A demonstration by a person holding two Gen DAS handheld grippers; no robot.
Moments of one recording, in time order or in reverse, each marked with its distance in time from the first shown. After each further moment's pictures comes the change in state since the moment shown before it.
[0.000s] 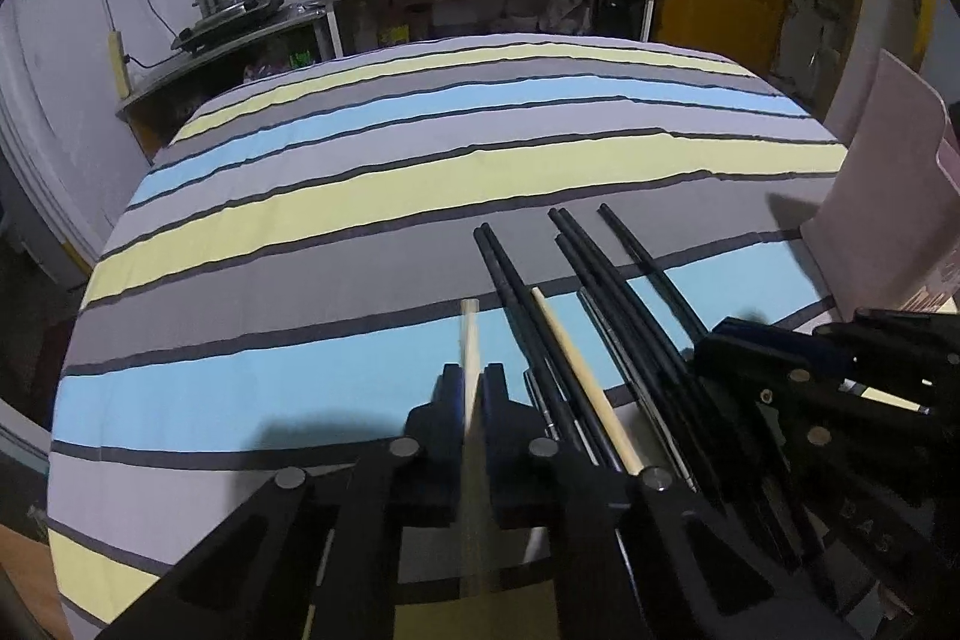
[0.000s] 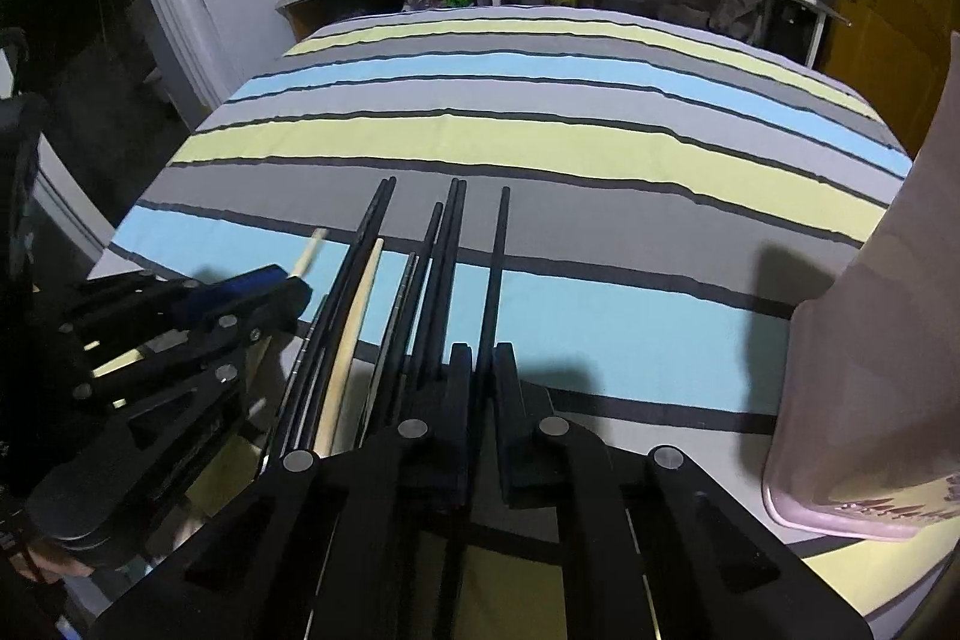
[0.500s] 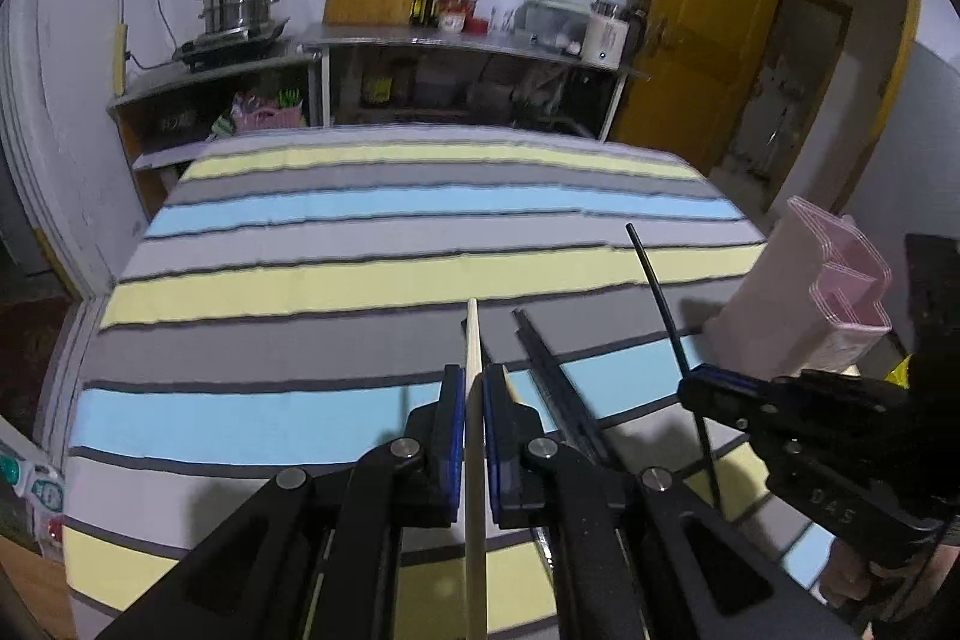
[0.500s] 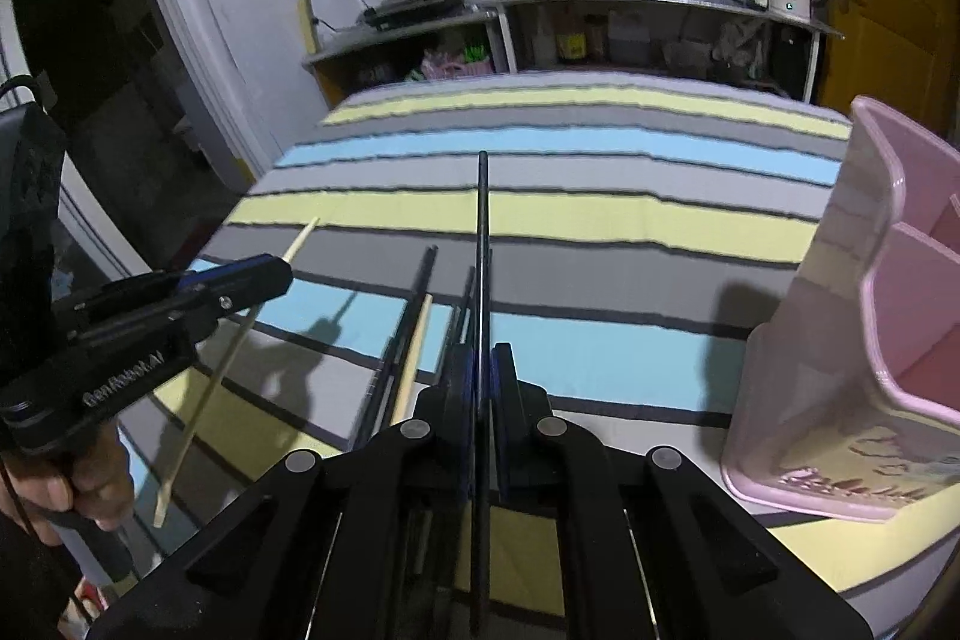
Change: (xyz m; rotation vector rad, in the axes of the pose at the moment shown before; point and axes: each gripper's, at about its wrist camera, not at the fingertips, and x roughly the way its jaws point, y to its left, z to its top) left arm -0.086 0.035 0.016 -0.092 -0.147 -0.165; right arm -0.061 0.001 0.004 0.027 -0.124 0.065
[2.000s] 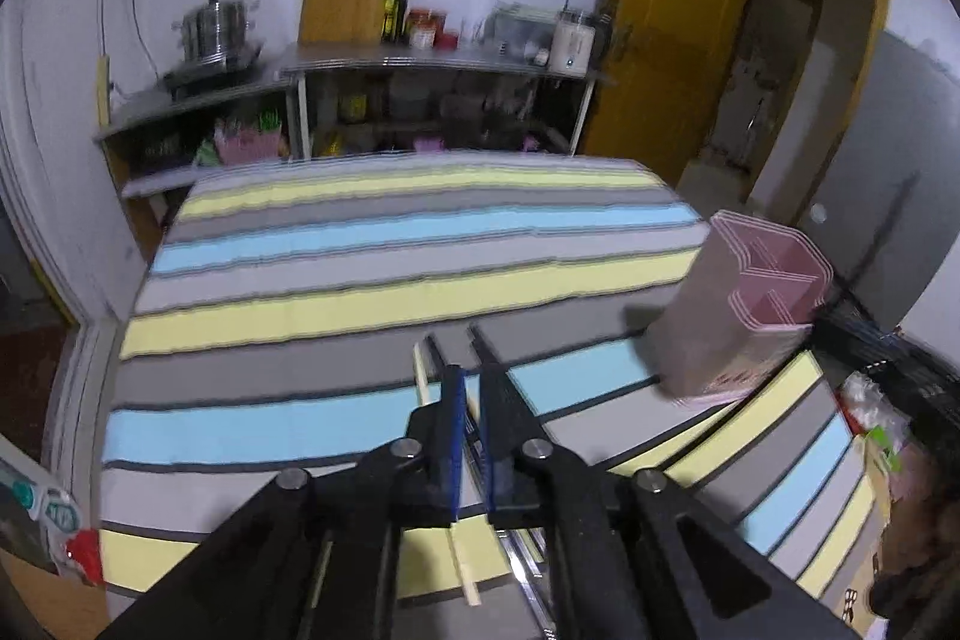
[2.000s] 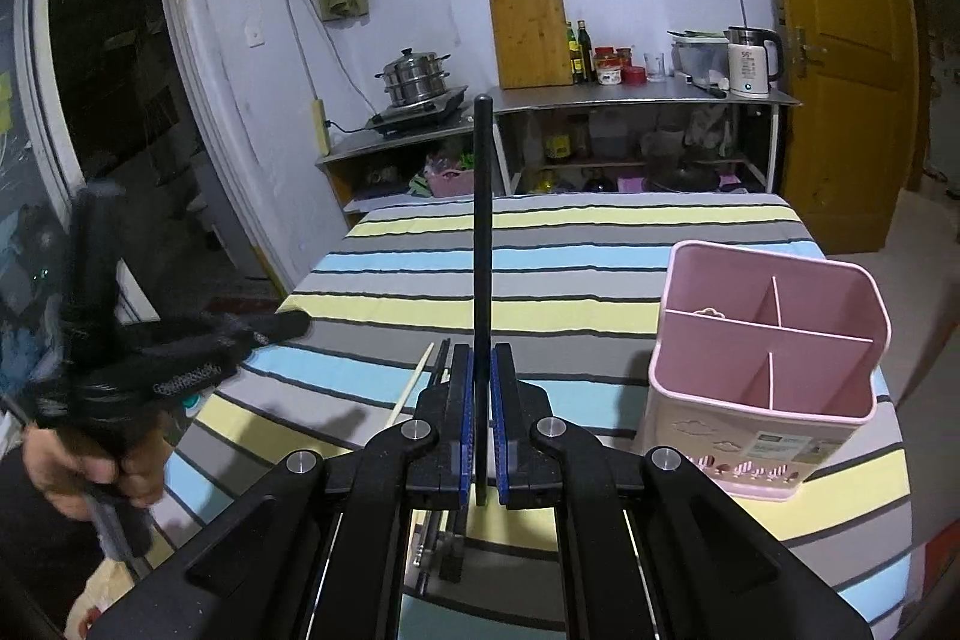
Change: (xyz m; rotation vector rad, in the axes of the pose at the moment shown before) left arm -0.034 -0.025 0.019 0.052 0.027 -0.021; right arm -0.121 -0.001 -0.001 0.027 -0.233 -0.005
